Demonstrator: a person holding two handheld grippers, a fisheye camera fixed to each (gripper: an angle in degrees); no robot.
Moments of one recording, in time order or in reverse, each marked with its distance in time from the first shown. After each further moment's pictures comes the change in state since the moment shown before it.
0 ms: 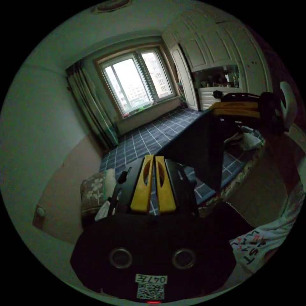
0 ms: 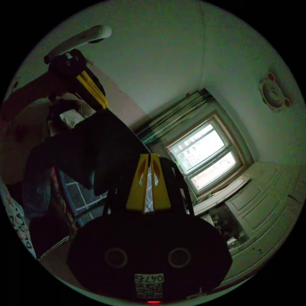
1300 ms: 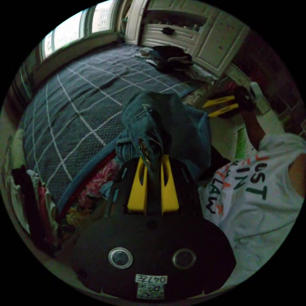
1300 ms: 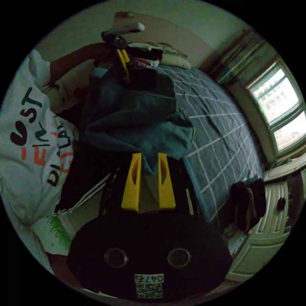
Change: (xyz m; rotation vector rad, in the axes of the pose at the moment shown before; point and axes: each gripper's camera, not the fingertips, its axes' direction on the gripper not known) left arm -0.041 0.201 0.012 -0.477 0.688 0.155; right arm -0.292 0.207 0.011 -0.388 -0.702 0.011
